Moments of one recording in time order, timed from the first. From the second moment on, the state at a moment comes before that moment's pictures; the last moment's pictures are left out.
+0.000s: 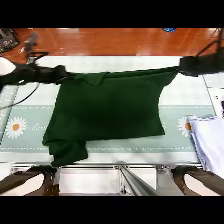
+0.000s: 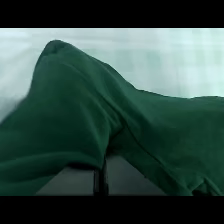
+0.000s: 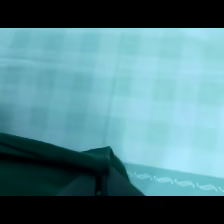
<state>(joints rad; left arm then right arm) -0.05 -1.27 1.16 0.90 -0.96 -1.36 0.01 -1.16 1.37 -1.33 1.17 1.58</state>
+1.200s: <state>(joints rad) 0.22 -1.60 1.59 1.16 -1.54 -1.48 -0.40 -1.54 1.60 -1.39 1.28 1.66</state>
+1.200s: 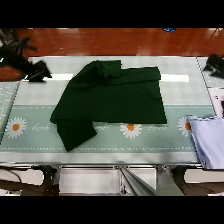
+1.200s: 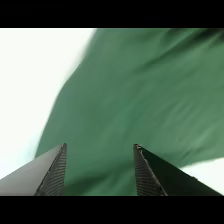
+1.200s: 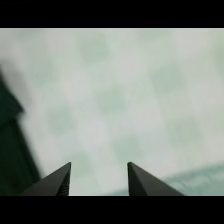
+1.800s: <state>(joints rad) 0.58 -1.21 0.66 0.98 -1.30 -1.40 -0.46 -1.23 0.91 -1.01 1.14 1.39</state>
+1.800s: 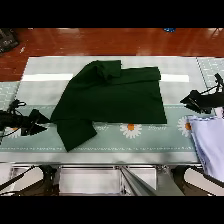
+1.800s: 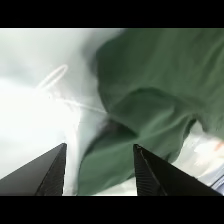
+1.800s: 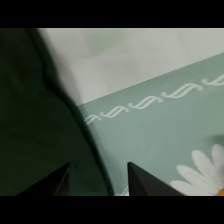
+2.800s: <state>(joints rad) 0.45 -1.38 0.72 0.77 -1.08 -1.30 -0.55 -1.20 0.72 -0.99 1.28 1.37</state>
